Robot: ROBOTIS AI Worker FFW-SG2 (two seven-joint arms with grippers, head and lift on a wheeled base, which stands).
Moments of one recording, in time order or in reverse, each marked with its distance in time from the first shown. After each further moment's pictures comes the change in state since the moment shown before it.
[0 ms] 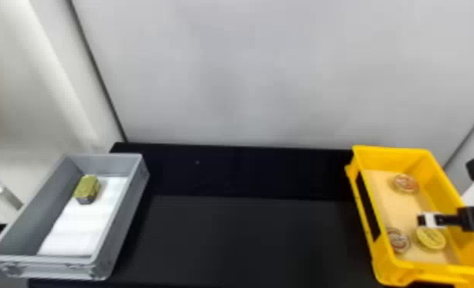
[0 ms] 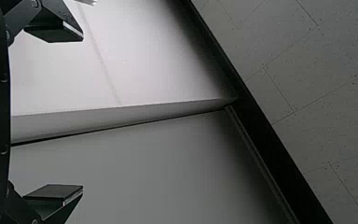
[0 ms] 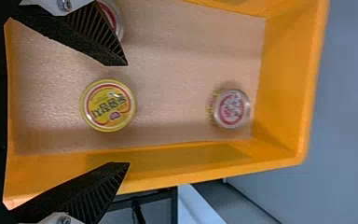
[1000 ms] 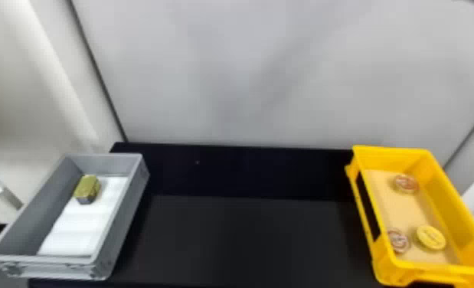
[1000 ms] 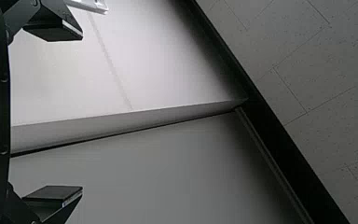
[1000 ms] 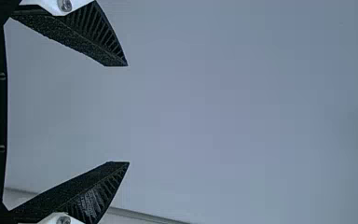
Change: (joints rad) left arm 0.030 -0.001 0.027 -0.004 0.000 0.023 -0.002; right arm -0.173 0.020 0.250 -0.857 -0.366 -0.167 -0.736
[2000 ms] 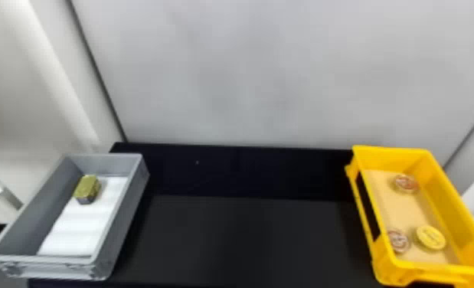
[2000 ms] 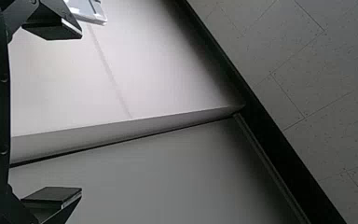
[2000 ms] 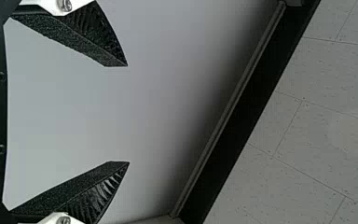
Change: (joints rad) left arm 0.016 -0.002 0.033 0.002 0.000 -0.024 0.005; right arm -0.279 -0.091 0.249 -0.150 0.084 -0.351 -0.063
